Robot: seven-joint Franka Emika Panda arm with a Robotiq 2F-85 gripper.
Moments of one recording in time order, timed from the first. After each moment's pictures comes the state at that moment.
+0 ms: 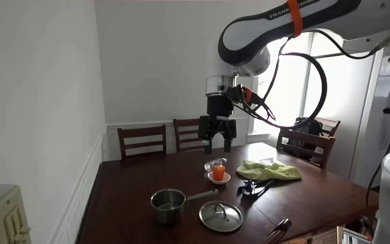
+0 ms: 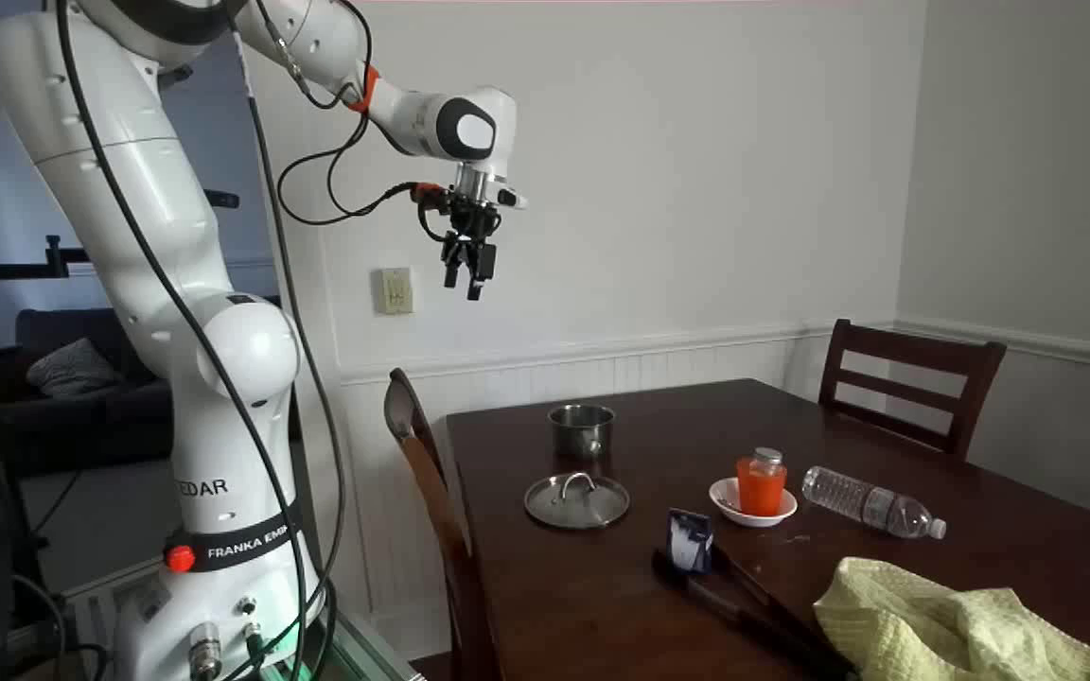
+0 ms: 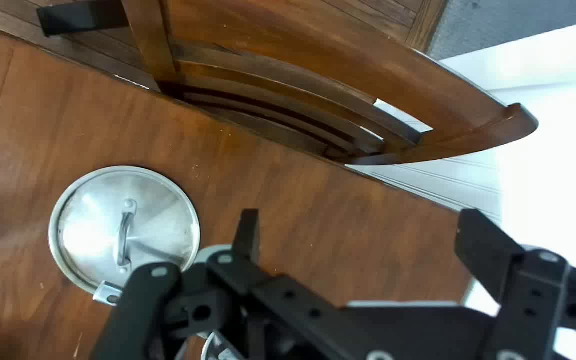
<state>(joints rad) 0.08 -0.29 0.07 -2.19 0.26 1.81 0.23</state>
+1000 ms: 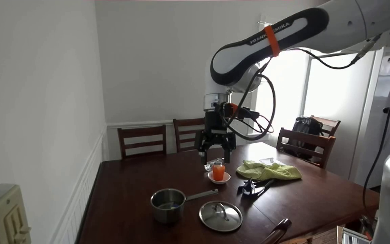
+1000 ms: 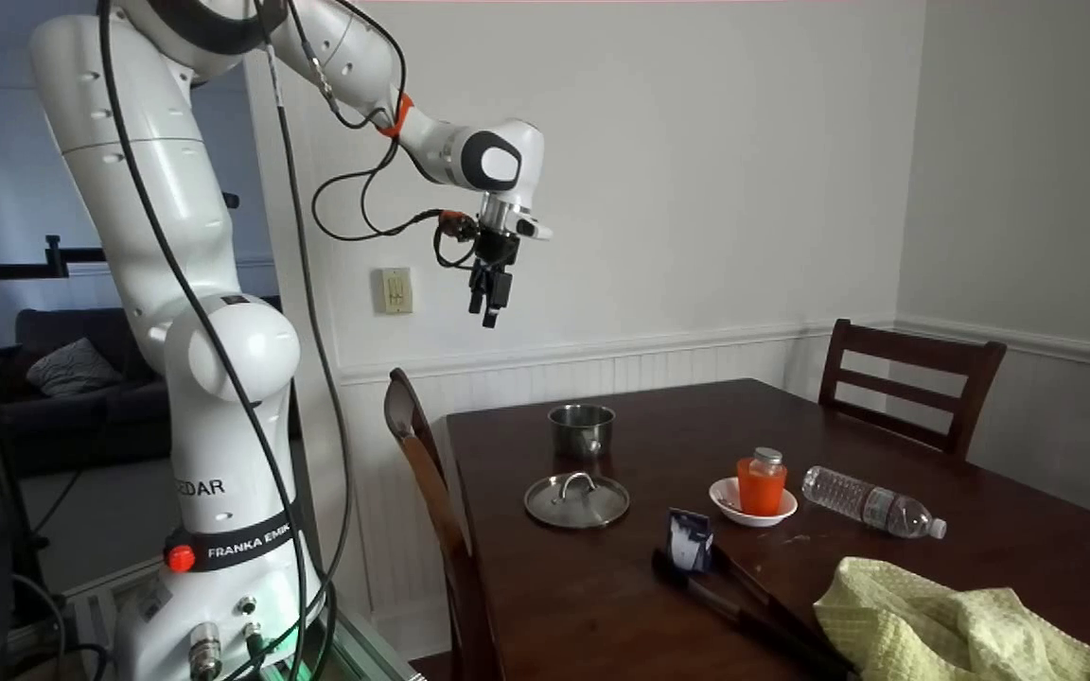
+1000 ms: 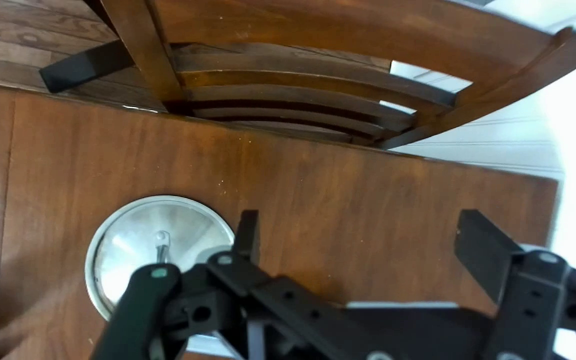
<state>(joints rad) 0.03 -0.18 0.06 -2.21 0.27 1.88 0.37</state>
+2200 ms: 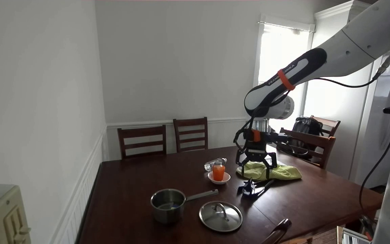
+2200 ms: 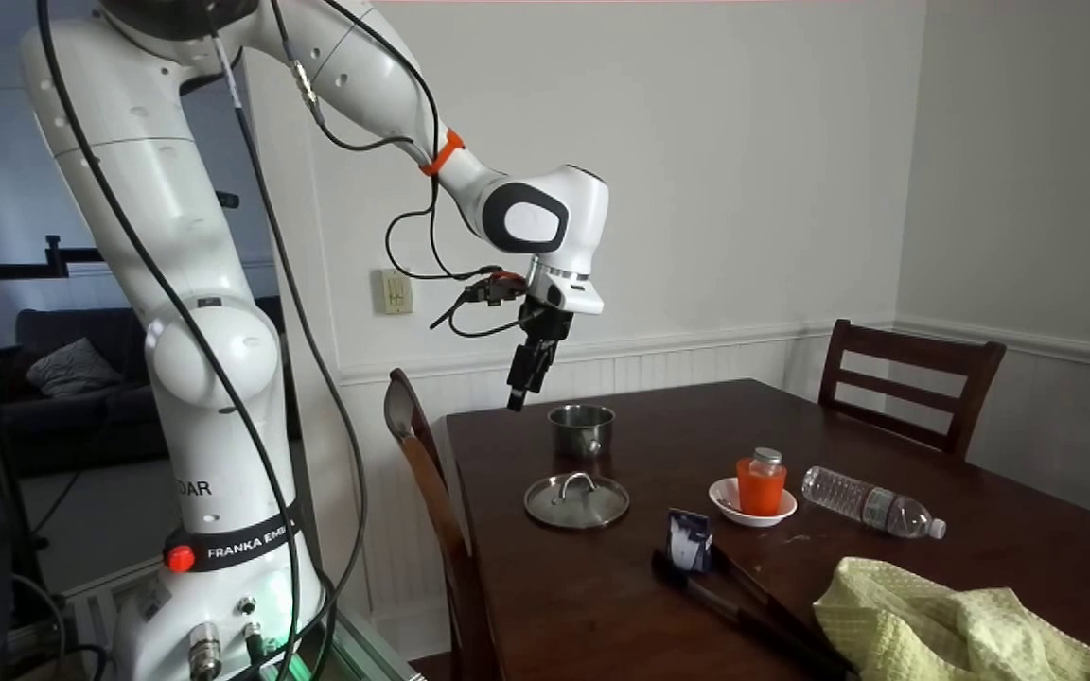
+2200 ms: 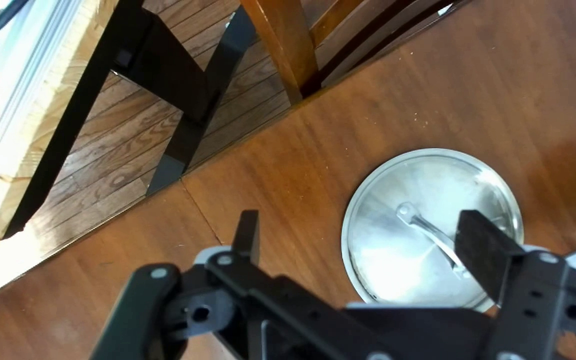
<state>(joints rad) -0.18 -0.21 -0.15 -2.51 0.20 2.08 0.66</state>
